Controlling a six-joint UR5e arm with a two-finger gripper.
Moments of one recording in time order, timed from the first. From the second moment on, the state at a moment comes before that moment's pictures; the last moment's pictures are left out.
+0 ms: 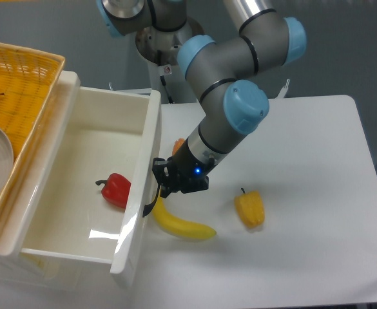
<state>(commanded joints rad) 2.46 -1.90 -1.51 -1.39 1.02 0.58</state>
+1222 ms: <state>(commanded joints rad) 2.48 -1.89 -1.50 -1.40 1.02 0.58</state>
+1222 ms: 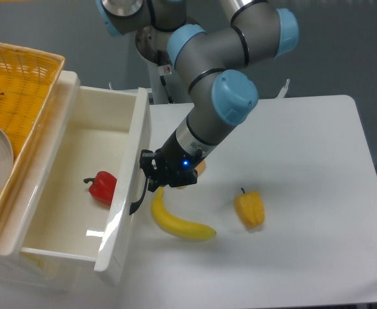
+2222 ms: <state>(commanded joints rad) 2.45 -1.91 -1.52 -1.40 1.01 0.59</state>
